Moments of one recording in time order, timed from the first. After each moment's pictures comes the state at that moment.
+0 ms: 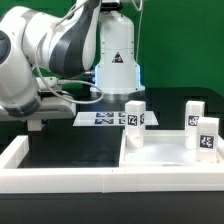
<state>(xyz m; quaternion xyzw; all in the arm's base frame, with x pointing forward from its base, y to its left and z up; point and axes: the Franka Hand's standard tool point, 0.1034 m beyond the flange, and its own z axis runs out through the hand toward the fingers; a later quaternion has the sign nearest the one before) 0.351 -0.213 0.009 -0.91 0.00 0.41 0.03</state>
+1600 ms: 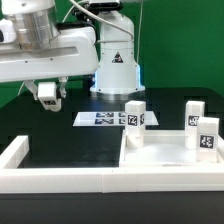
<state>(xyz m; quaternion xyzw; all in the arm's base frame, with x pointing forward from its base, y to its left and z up) 0.476 -0.161 0.095 -1.00 0.03 0.06 0.04</state>
